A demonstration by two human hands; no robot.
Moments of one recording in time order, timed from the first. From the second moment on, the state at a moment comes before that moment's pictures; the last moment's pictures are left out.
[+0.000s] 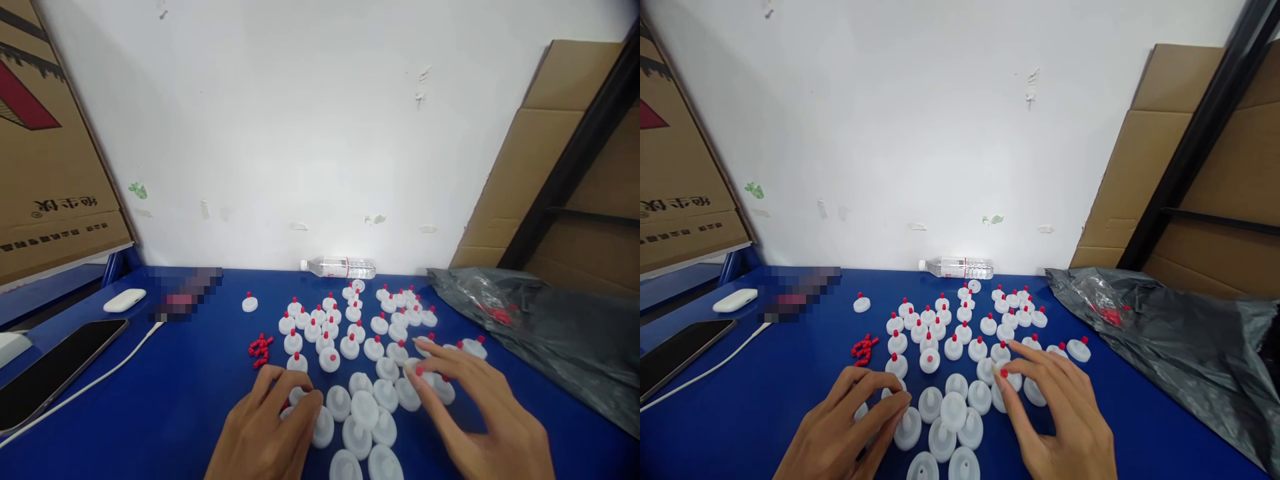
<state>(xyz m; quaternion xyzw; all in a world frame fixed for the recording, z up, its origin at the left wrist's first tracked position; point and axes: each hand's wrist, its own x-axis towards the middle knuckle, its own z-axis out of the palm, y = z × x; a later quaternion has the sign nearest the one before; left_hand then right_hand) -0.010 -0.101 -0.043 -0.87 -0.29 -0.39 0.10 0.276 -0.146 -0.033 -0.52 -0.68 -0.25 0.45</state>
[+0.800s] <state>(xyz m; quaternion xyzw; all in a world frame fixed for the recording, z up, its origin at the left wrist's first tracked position) -0.003 -0.105 -0.033 -0.88 -0.25 -0.40 0.05 0.284 -0.137 -0.046 -0.57 -0.69 -0.22 0.39</state>
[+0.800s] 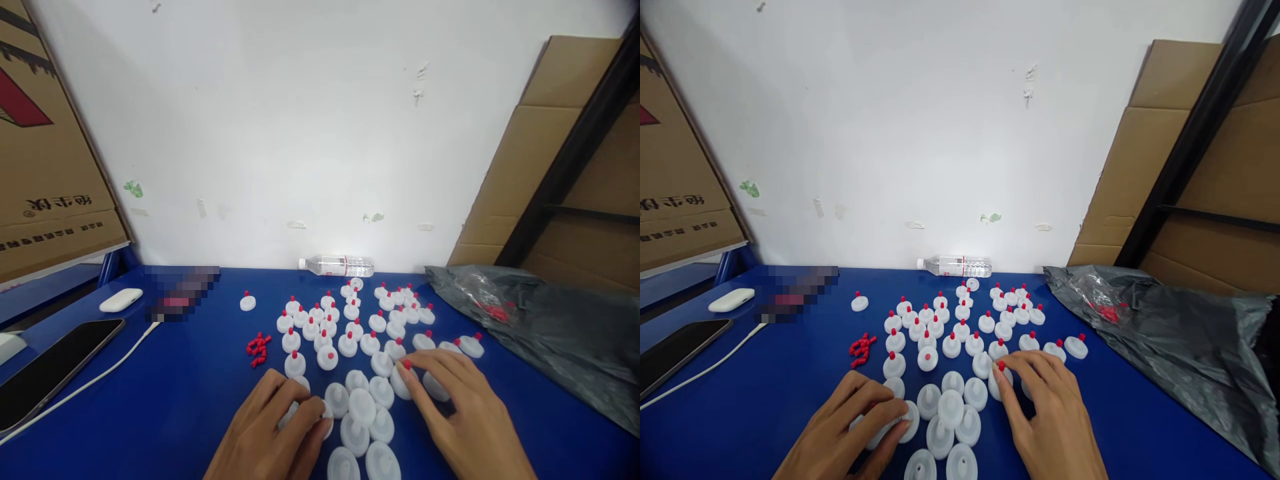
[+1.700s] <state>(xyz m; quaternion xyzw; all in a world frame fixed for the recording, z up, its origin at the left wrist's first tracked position) -0.001 -0.106 -0.028 -0.87 -0.24 -0.43 0.06 0.286 -0.145 -0.047 -0.70 -0.57 -0.23 0.36</state>
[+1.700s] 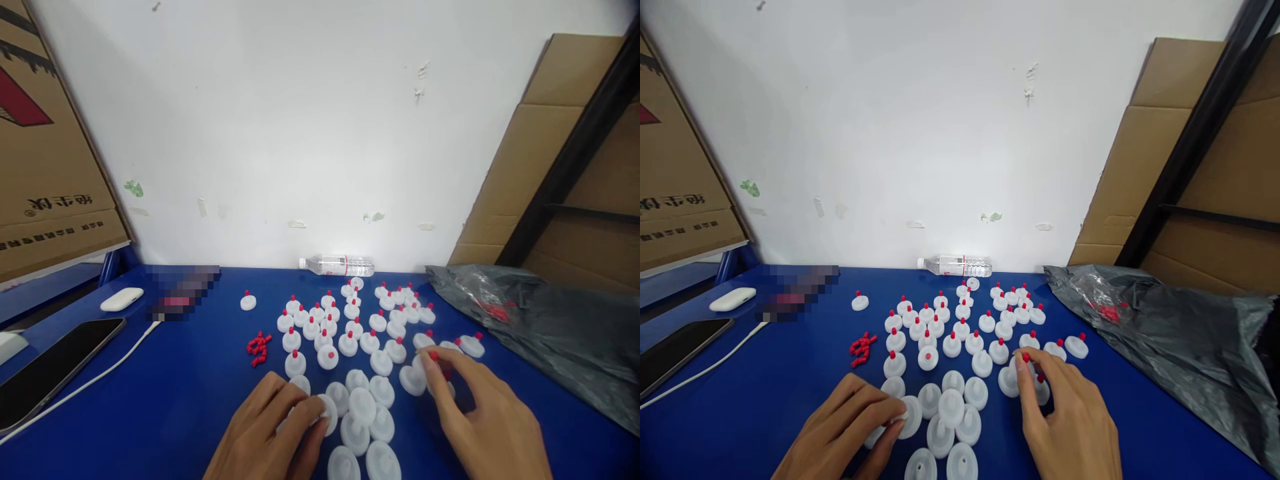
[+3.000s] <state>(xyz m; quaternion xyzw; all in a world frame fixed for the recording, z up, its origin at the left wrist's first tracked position) -0.004 -0.108 -0.032 -0.87 -0.24 -0.42 0.04 0.297 -0.143 -0.057 -0.68 -0.58 -0.14 0.42</state>
